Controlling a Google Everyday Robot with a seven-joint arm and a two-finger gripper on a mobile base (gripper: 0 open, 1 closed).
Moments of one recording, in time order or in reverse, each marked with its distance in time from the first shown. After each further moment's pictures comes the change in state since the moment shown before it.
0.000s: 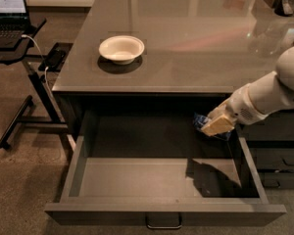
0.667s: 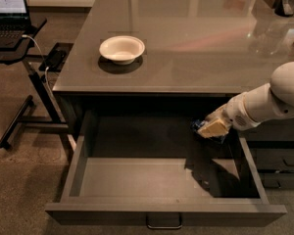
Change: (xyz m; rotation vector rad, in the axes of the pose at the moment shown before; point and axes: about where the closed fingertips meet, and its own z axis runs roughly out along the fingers) arm 0.009 -0.015 0.032 0.026 -0.062 0.032
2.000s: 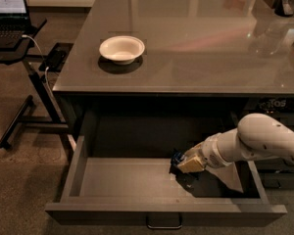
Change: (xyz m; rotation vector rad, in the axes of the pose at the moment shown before) arm 0.055 0.072 0.104 -0.098 -0.002 0.086
